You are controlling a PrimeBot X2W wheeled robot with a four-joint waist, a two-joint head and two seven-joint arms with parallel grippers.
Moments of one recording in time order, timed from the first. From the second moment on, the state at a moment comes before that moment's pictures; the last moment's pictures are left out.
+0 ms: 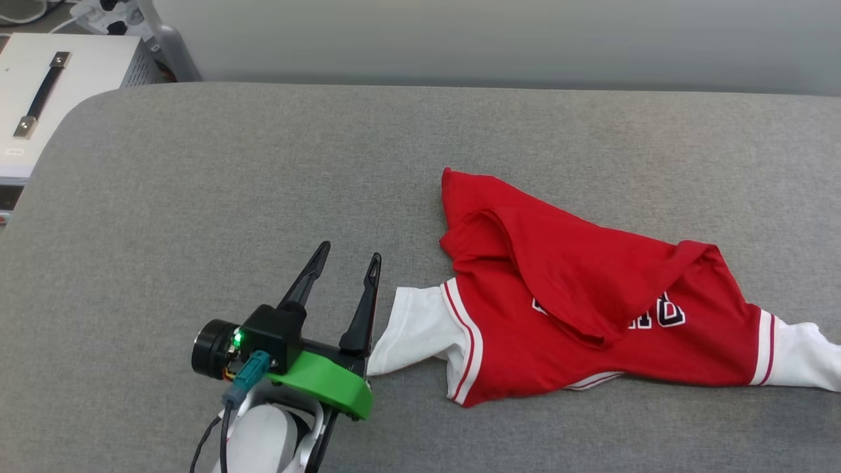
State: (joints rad) left arm -0.16 0.07 -0.22 0.15 -0.14 -0.13 -0.26; right arm -0.13 -0.38 -0.31 0.13 0.29 0.13 0.42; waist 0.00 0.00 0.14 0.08
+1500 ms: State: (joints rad) left arm -0.38 0.27 -0.44 0.38 -0.29 -0.11 0.32; right arm 0.02 -0.15 -0.14 -0.06 0.30 0.13 0.14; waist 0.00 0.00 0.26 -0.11
